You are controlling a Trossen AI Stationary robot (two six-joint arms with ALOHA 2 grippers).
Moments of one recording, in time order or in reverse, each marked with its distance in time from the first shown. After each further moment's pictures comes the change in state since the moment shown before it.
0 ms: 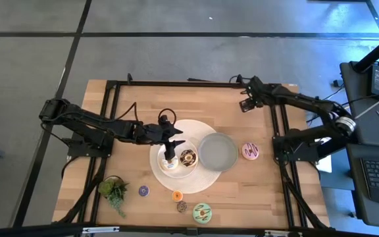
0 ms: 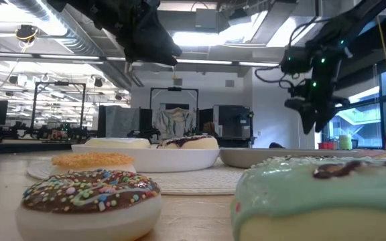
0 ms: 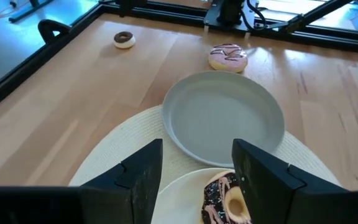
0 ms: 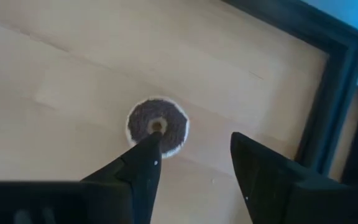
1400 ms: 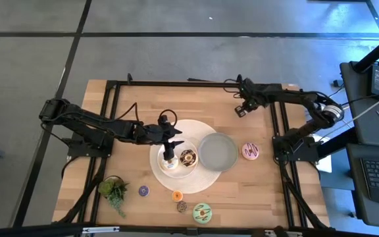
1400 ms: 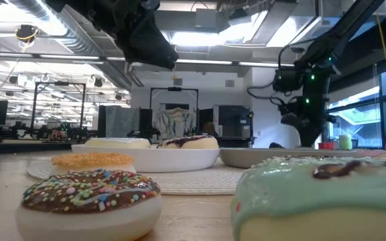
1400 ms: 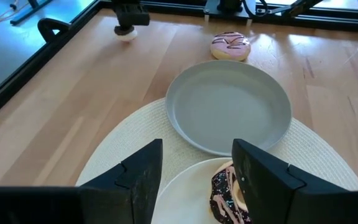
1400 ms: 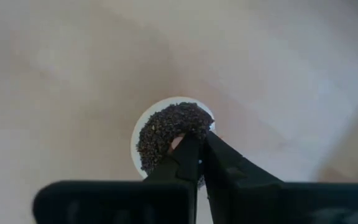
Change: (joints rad) left arm 0.000 0.000 0.000 -0.033 0.001 0.045; right arm 0.006 0.182 0.000 0.097 -0.119 -0.173
